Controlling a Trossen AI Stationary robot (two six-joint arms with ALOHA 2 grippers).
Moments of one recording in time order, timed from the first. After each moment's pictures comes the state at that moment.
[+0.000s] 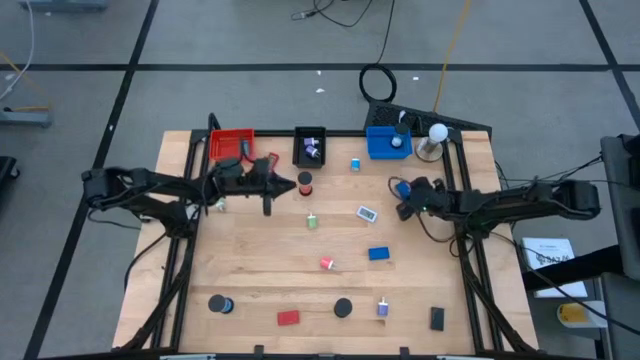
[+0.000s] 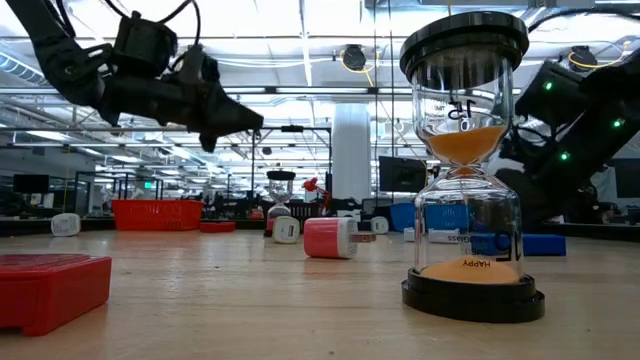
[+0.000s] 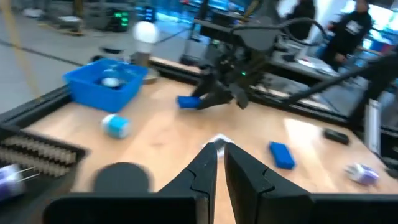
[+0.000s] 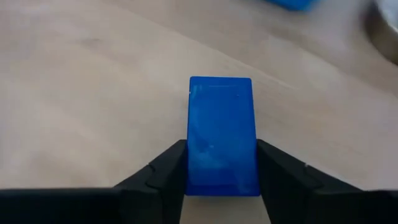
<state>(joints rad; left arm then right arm) 0.37 1.30 0.34 0.84 0.31 -0.19 -0.19 0.99 0.15 -0.05 0.49 0.61</state>
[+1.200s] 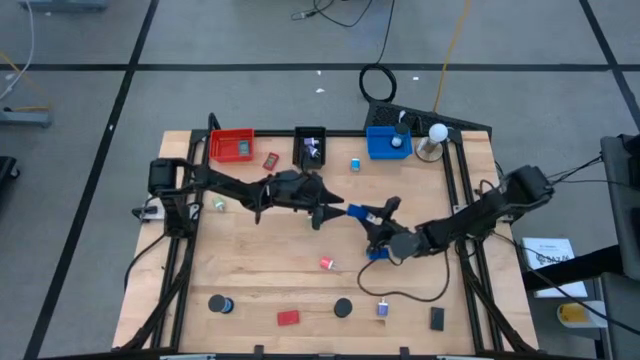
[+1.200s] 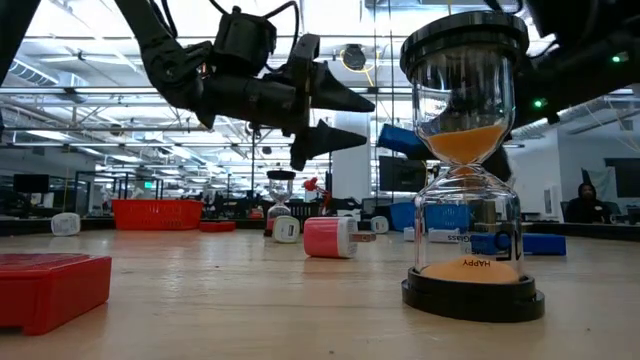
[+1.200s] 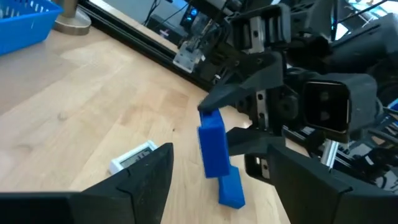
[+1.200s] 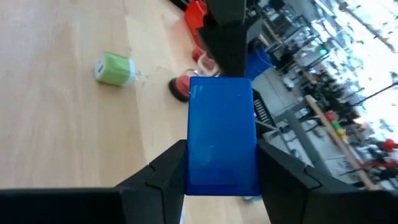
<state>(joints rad) 0.15 1.83 0.84 0.81 0.24 -0.49 0.36 1.53 0.49 0.58 0.98 -0.37</state>
